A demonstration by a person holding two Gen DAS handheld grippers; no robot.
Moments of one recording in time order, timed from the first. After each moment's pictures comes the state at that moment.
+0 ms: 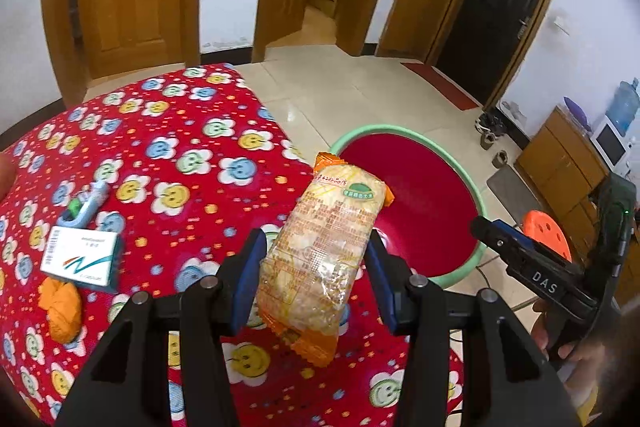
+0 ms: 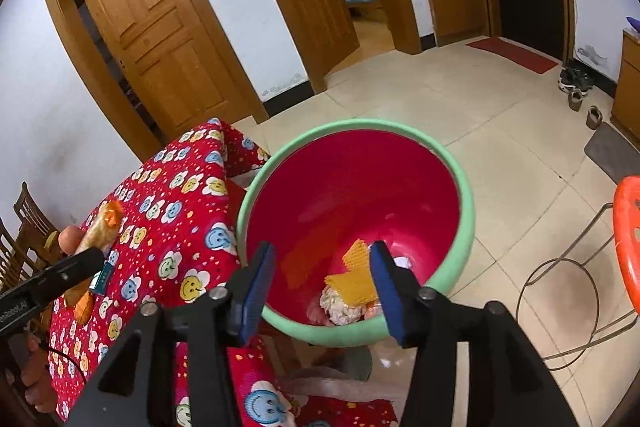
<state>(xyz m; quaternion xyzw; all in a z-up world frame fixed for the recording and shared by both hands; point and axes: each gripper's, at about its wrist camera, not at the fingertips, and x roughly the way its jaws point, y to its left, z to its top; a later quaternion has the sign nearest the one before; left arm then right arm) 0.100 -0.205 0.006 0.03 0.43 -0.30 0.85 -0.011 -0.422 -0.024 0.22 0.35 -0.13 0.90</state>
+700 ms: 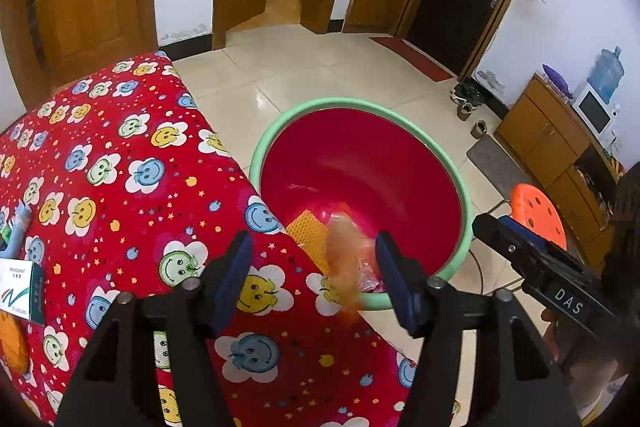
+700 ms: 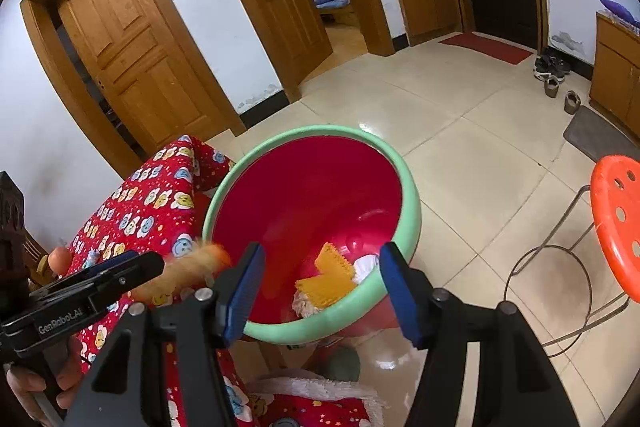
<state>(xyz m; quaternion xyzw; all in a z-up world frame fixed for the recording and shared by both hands) 0.102 -0.273 -0.023 0.06 0.44 -0.34 0.83 -0.031 -0.448 -0.030 0.24 0.34 -0.17 0.89</state>
